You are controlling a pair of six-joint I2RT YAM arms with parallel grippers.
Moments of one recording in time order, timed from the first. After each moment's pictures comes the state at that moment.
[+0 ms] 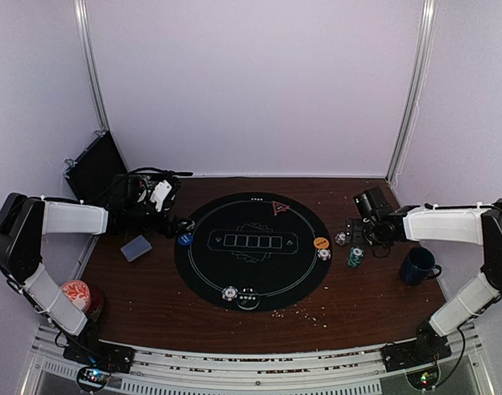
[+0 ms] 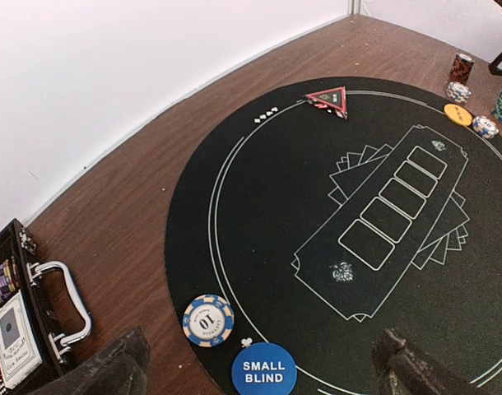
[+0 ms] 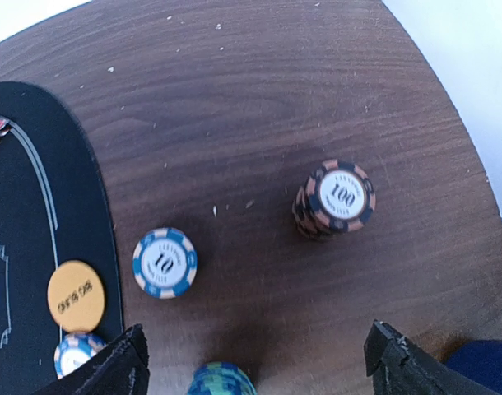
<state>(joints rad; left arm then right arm) -0.28 1.58 0.84 0.19 0.45 0.37 0.43 1.49 0.83 -0.27 0.46 0.50</state>
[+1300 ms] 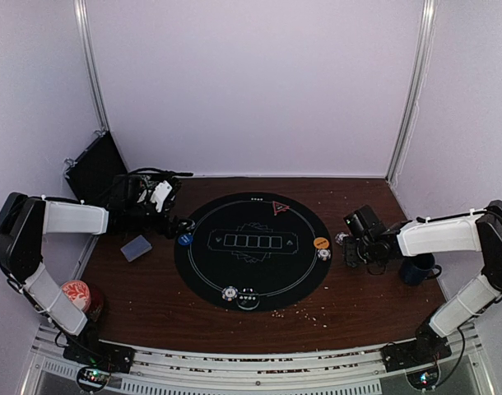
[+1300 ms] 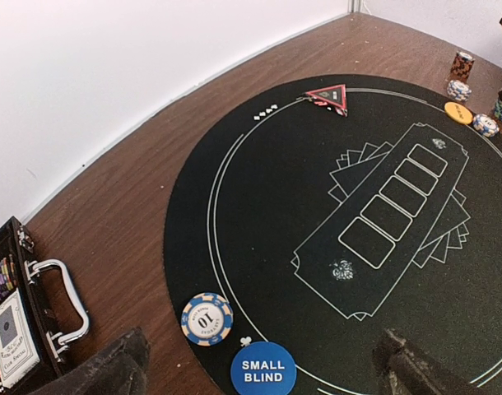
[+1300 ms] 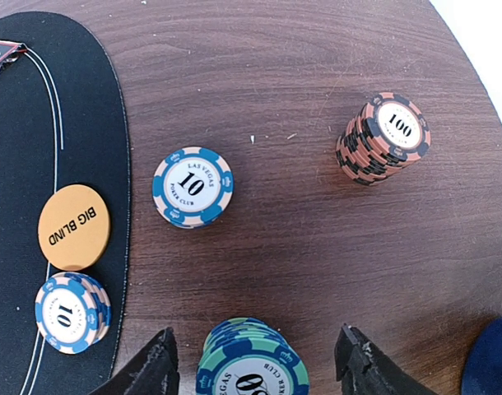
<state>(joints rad) -0.28 1.59 0.84 0.19 0.45 0.37 0.55 1.48 0.70 -0.21 0.48 0.53</state>
